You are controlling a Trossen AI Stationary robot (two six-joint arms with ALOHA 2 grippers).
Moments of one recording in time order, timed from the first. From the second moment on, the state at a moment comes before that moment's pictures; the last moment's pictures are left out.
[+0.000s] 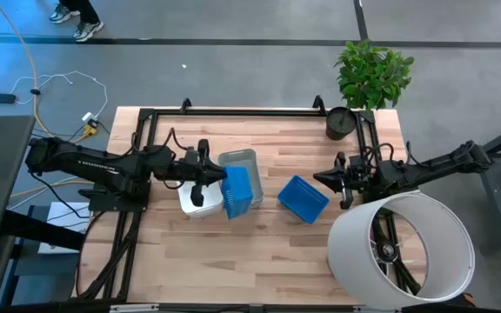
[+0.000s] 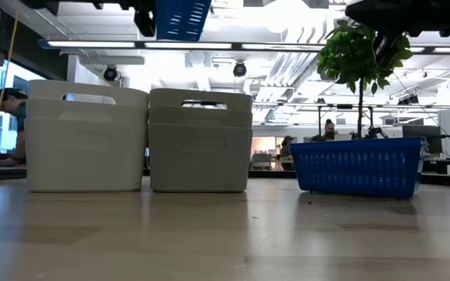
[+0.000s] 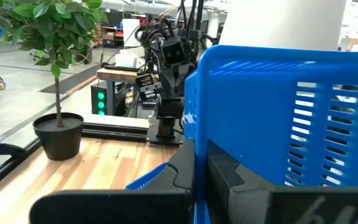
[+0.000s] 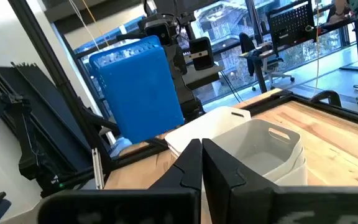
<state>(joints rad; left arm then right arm) 0.07 1.04 0.60 0.43 -0.03 -0.11 0.25 0.53 0.26 0.36 0.32 0.33</state>
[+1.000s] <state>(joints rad) 0.15 1.95 1.50 0.06 0.13 0.66 0.25 0.53 0.26 0.63 0.48 0.07</state>
